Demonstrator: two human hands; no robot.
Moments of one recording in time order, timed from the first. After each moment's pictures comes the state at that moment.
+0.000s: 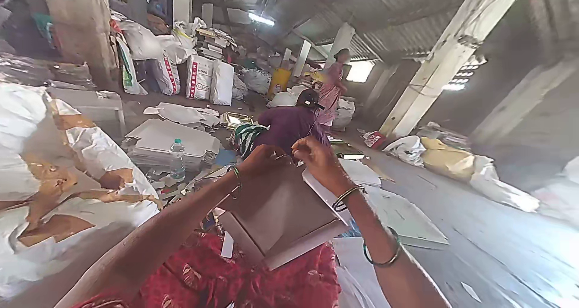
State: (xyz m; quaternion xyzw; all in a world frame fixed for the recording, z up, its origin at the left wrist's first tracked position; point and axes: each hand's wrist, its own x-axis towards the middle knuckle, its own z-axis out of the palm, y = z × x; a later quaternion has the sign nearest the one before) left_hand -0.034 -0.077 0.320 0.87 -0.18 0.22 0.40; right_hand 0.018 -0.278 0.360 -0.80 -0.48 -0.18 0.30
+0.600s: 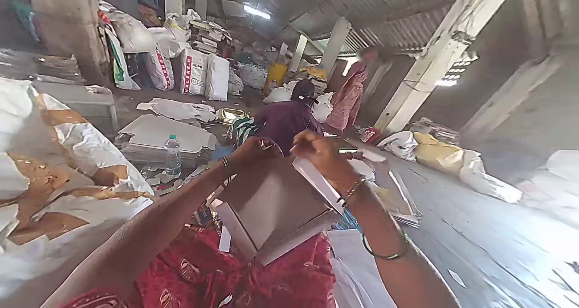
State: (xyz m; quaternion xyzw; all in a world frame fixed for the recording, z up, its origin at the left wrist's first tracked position) left_hand -0.045 -0.063 0.315 0.82 -0.19 0.21 0.49; right_hand 0.008 -0.288 0.367 -0.75 -0.50 -0.07 0.43
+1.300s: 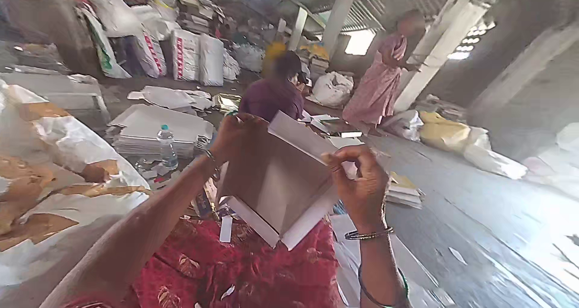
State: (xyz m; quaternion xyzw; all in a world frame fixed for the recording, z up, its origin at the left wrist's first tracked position) left_hand -0.017 -0.043 0.302 0.73 -0.12 0.36 0.57; right_hand -0.010 -0.336 0.305 -0.68 -0.43 -0.44 0.40
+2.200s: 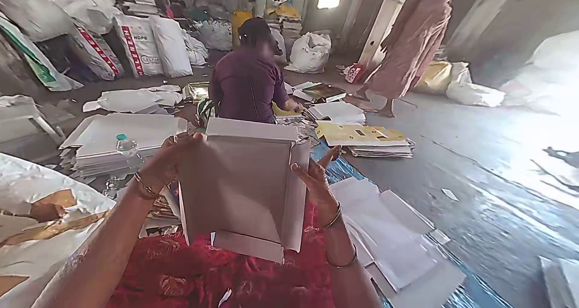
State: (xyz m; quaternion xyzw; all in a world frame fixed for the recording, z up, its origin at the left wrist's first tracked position) left_hand -0.009 -0.002 0.241 0.66 -0.01 0.14 0.73; right_hand 0.075 -0.351 0.164 -0.58 -0.27 -0.04 0.77
